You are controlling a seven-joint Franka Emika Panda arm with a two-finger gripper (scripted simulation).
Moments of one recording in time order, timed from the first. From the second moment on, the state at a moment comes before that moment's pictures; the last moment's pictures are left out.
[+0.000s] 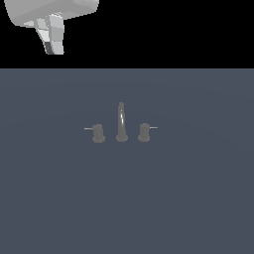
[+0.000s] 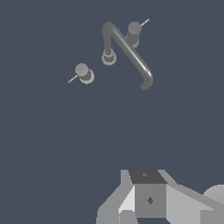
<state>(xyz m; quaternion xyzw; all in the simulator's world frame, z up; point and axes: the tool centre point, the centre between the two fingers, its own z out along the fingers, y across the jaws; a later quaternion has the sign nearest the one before) -0.147 0.124 0.323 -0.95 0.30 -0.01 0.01</state>
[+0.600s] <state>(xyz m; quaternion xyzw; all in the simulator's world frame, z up) -0.096 0.152 0.264 -0.92 0.40 -0.01 0.01</state>
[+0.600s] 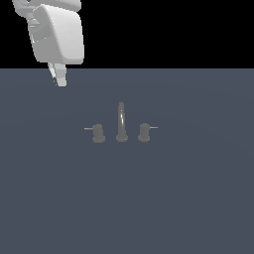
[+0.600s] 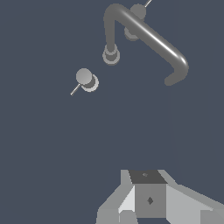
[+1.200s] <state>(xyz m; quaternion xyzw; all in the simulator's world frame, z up) -0.046 0.166 0.210 -0.87 0.48 -0.01 0.01</state>
